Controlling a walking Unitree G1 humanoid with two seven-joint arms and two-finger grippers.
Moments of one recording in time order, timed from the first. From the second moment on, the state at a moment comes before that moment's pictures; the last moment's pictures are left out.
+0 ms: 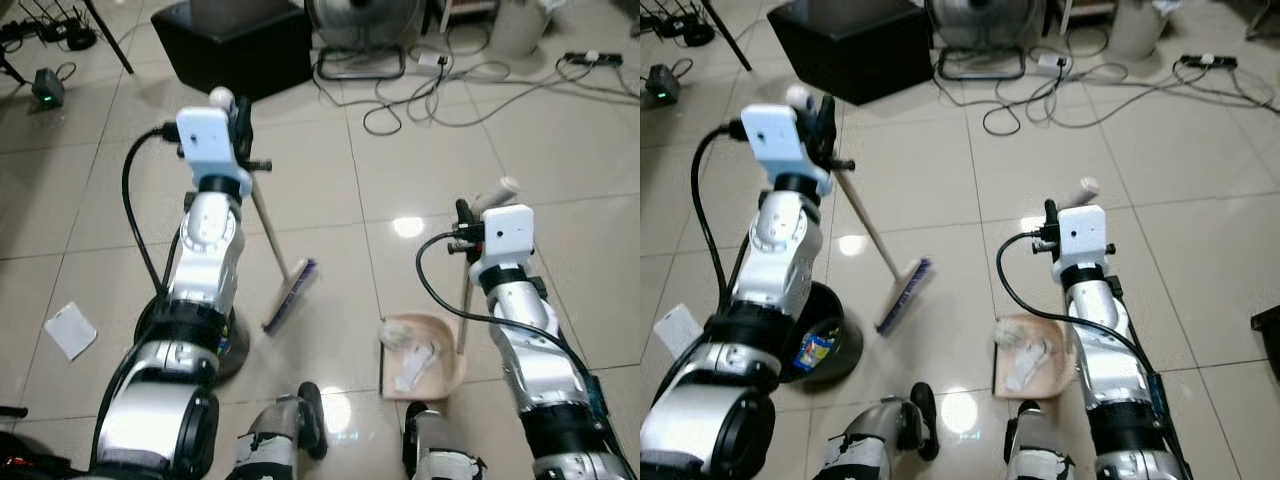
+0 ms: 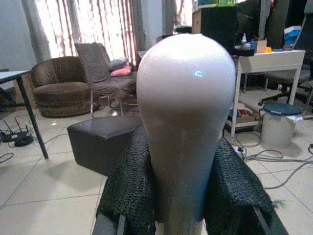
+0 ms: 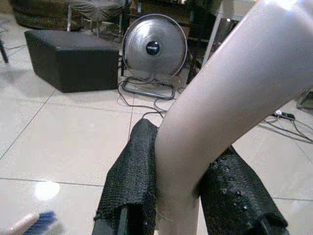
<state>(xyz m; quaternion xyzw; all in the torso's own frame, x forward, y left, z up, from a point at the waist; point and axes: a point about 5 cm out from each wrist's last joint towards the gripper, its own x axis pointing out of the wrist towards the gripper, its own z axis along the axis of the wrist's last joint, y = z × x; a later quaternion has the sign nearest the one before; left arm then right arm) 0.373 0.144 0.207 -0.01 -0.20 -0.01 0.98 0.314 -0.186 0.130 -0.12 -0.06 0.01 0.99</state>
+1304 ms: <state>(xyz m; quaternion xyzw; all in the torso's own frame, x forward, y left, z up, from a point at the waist) 0.333 0.143 0.203 0.01 -0.22 -0.07 0.97 0.286 -0.196 0.182 -0.02 -0.15 -0.01 0.99</state>
